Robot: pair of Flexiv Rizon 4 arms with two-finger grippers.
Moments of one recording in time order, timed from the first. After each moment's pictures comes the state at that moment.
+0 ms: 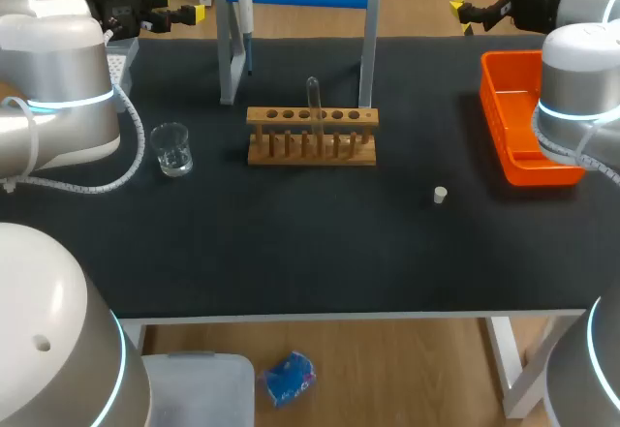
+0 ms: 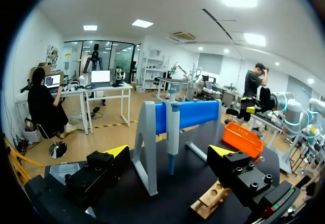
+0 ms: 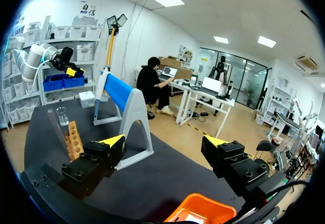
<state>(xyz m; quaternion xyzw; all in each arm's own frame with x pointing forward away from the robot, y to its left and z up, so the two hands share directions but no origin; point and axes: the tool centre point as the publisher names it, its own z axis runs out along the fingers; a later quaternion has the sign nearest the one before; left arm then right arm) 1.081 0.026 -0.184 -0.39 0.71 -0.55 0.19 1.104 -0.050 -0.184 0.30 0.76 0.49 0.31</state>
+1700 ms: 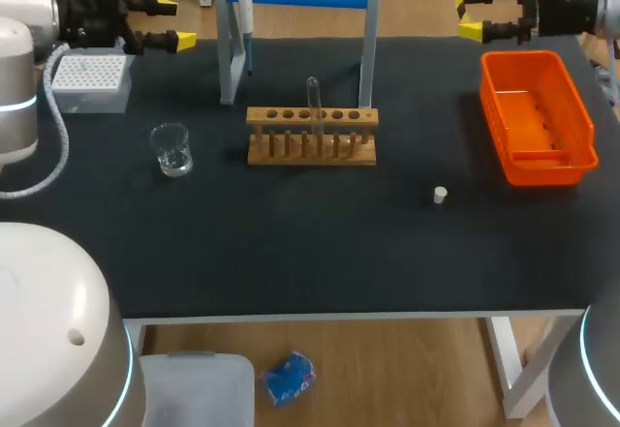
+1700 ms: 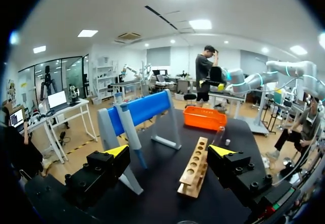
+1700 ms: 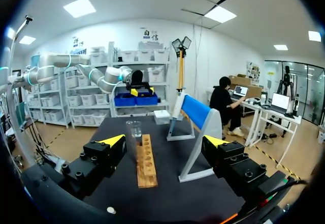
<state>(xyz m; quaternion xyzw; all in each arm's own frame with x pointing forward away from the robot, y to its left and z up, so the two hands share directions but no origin) 1.023 0.019 -0.178 -0.18 0.79 -0.57 0.12 1.020 -0.016 -0.166 0.08 0.77 0.63 0.06</state>
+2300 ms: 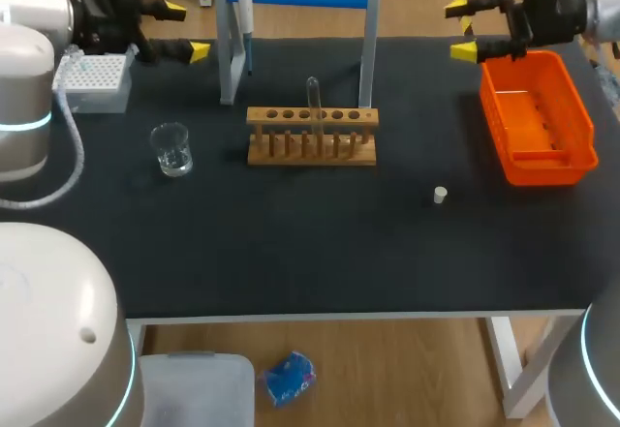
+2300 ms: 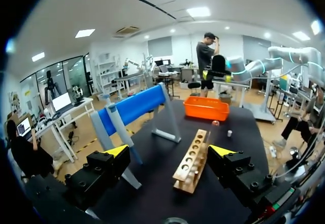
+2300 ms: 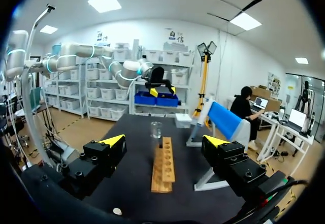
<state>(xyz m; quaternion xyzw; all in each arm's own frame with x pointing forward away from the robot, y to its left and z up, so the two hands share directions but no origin) 0.987 -0.004 -0.175 -0.18 0.82 -0.52 0.16 0.967 0.016 -0.172 -0.02 0.78 0.63 0.04</state>
